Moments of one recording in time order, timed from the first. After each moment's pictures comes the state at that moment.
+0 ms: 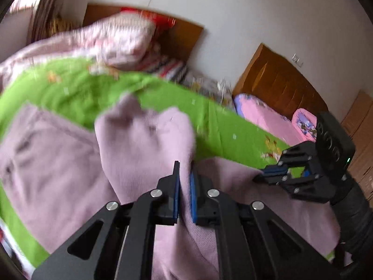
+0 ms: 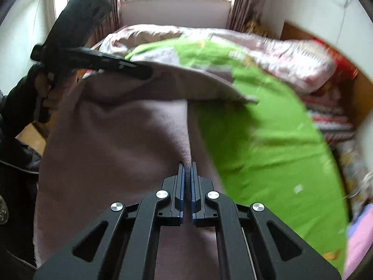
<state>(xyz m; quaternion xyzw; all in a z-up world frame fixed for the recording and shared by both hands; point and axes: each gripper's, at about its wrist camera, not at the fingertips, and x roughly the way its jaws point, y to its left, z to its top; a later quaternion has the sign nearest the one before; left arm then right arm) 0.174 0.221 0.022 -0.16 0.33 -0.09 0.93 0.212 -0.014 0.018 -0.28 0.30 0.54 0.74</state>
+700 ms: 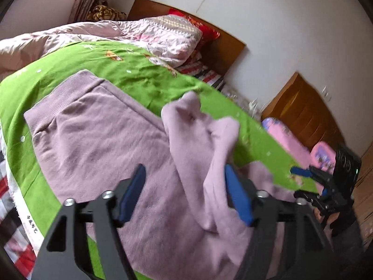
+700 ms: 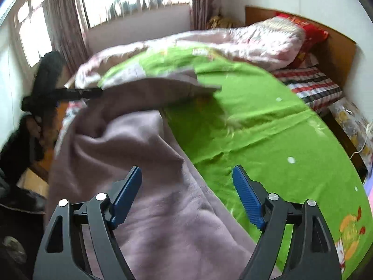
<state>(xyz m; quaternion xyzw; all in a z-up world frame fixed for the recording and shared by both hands) 0.138 0.286 -0.011 -0.26 0.33 0.00 0.91 0.239 -0.036 0.010 -0.15 0.35 0.49 0.78</state>
